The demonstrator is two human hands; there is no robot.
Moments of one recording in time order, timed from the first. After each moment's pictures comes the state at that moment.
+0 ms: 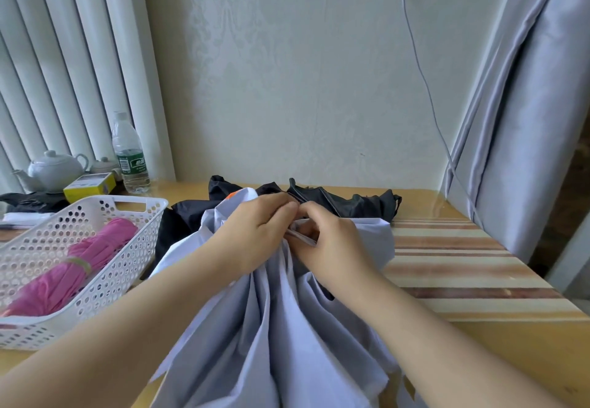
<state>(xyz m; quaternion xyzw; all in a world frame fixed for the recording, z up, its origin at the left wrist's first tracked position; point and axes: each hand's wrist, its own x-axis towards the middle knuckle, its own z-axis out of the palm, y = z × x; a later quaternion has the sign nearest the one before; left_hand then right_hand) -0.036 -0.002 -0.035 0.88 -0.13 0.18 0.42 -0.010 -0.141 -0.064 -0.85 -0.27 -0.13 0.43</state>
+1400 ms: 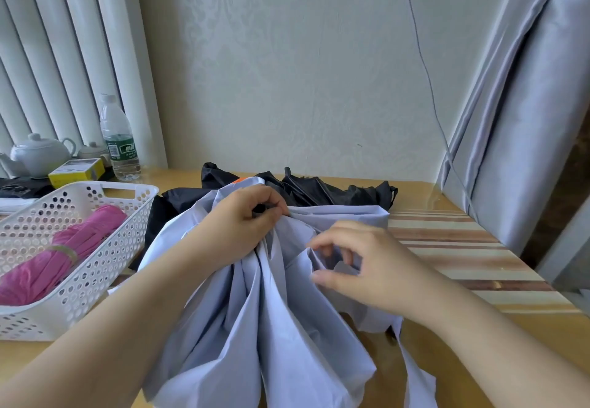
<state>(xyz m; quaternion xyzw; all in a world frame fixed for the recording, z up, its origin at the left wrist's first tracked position) -0.023 0.016 -0.055 0.87 -0.14 0.19 0.42 -0.024 -0.199 -0.054 -0.88 -0.39 -0.06 0.28</state>
